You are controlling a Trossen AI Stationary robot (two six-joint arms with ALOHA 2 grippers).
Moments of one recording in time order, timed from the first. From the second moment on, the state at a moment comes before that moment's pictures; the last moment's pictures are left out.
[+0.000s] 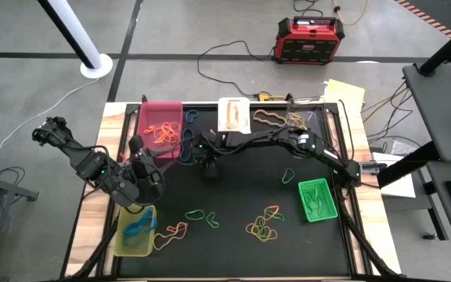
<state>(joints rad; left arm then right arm) -0.63 1.02 1.08 -0.90 -1.10 -0.36 -0.17 2.45 1.96 -0.45 -0.08 -0.27</state>
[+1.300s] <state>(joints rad) -0.63 1.04 1.08 -0.90 -1.12 -0.38 -0.11 2.21 1.81 -0.49 -0.10 -0.28</state>
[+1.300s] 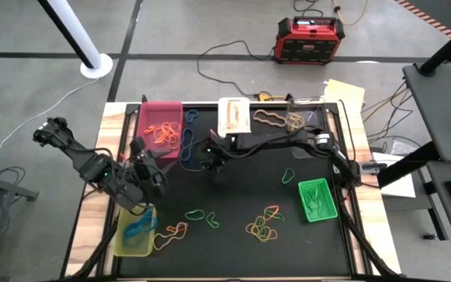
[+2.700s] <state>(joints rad) -0.63 1.06 1.06 -0.90 -1.12 -0.41 -0.05 2.23 1.74 -0.37 -0.01 -0.22</state>
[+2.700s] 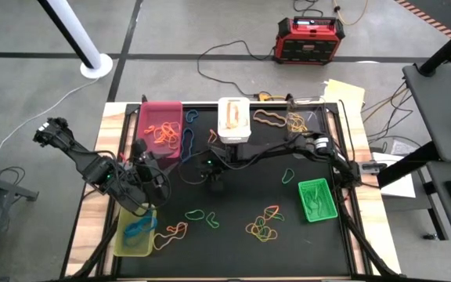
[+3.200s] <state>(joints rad) -0.63 1.06 1.06 -0.90 -1.12 -0.43 0.09 1.74 1.46 -0.96 -0.07 0.14</state>
